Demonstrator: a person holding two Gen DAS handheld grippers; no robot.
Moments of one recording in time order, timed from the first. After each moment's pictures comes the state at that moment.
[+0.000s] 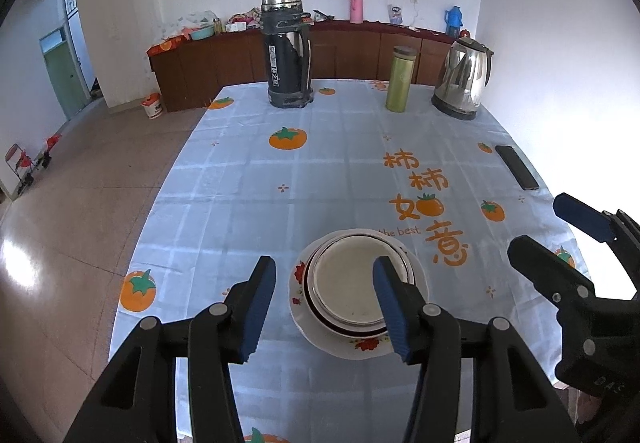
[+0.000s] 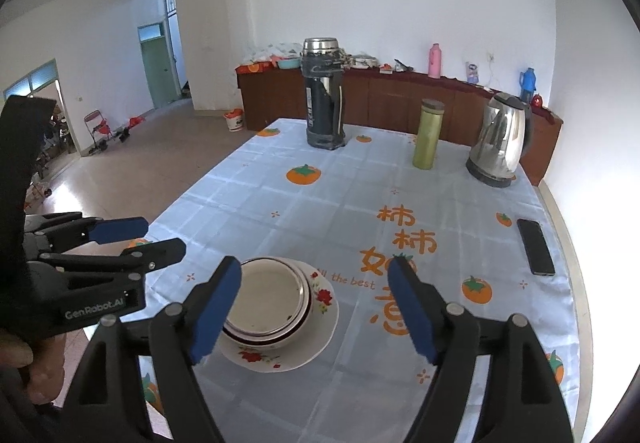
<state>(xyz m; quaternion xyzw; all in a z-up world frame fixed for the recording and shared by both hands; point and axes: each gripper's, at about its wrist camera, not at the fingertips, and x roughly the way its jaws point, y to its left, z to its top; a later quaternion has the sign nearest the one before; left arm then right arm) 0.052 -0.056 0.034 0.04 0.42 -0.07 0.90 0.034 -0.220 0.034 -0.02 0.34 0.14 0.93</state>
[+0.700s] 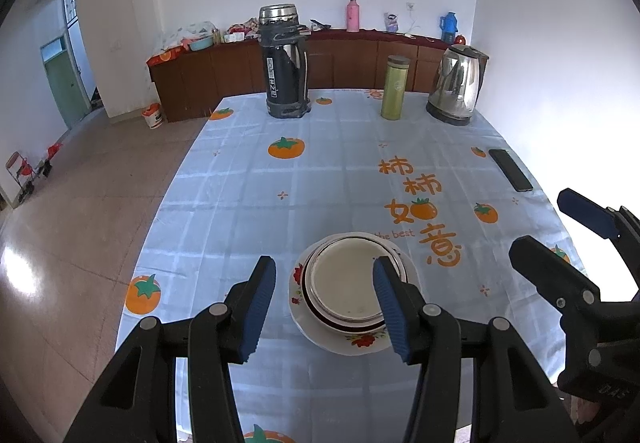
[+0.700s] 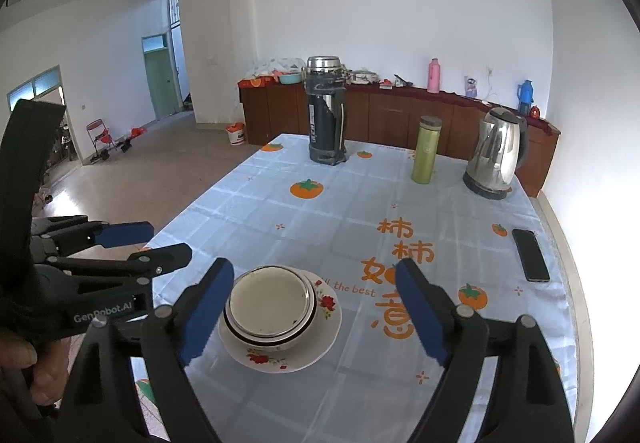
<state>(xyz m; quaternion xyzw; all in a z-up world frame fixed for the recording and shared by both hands) 0.035 -0.059 0.047 0.05 0.41 -0.07 0.91 0.015 -0.220 0.046 -0.01 0.31 0.14 0.94</state>
